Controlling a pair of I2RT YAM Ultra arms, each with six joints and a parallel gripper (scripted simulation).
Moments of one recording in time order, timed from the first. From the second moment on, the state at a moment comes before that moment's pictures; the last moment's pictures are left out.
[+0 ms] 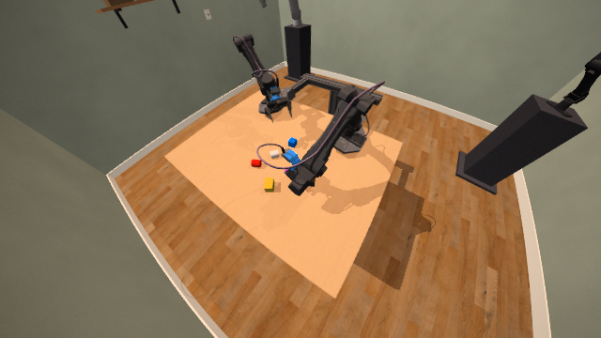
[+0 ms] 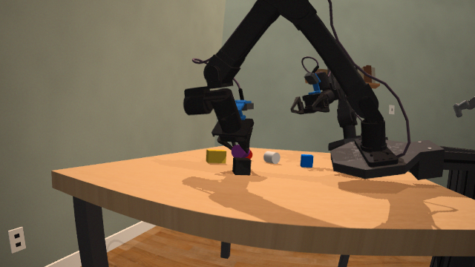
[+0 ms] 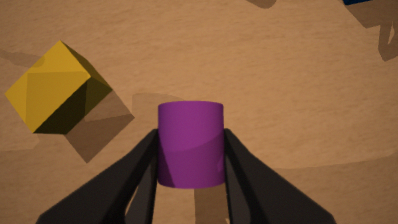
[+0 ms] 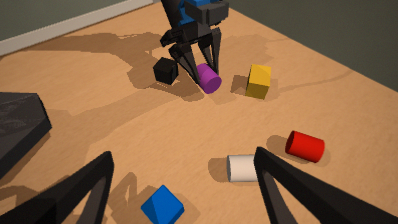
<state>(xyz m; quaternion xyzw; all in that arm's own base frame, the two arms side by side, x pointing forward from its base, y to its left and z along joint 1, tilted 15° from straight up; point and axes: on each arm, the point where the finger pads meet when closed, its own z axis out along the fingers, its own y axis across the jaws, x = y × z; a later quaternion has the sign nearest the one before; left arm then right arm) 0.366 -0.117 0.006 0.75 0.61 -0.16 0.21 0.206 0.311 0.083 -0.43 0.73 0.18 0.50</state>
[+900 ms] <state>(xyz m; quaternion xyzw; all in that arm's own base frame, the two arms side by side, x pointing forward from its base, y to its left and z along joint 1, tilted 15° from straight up) 0.365 -0.121 0.027 0.75 0.61 -0.17 0.21 0.360 0.092 0.133 -0.20 0.85 -0.01 0.48</state>
